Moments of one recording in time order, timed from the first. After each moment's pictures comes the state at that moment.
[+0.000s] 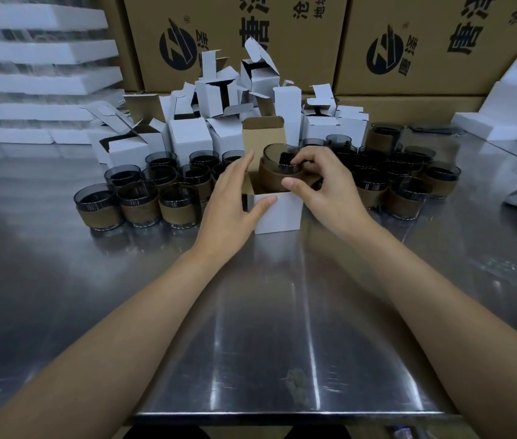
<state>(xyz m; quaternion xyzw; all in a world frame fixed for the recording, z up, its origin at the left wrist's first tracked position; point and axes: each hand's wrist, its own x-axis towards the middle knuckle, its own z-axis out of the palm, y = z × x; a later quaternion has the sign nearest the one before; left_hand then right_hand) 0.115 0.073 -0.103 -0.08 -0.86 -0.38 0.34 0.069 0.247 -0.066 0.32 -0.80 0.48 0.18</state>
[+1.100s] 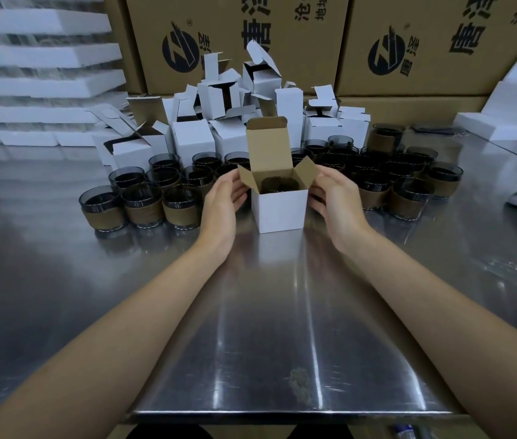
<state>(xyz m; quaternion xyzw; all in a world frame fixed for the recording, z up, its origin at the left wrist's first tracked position) 0.119 0.081 -0.088 0.04 -0.63 -0.74 0.23 0.060 0.238 -0.080 0.07 -0.62 0.78 -0.01</state>
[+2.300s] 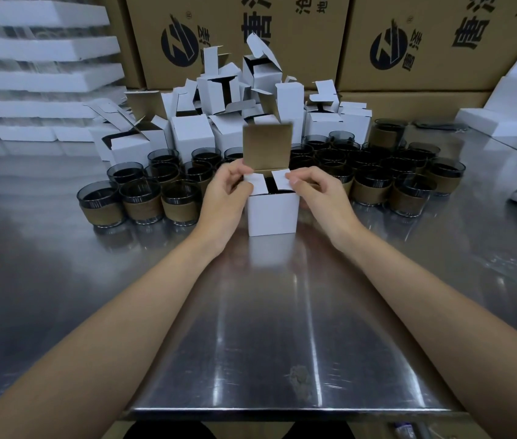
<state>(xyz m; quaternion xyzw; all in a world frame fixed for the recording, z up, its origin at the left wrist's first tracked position) 0.109 0.073 -0.094 -0.04 -0.68 -0.69 0.26 0.062 0.234 -0.089 0.23 -0.73 0.64 0.04</state>
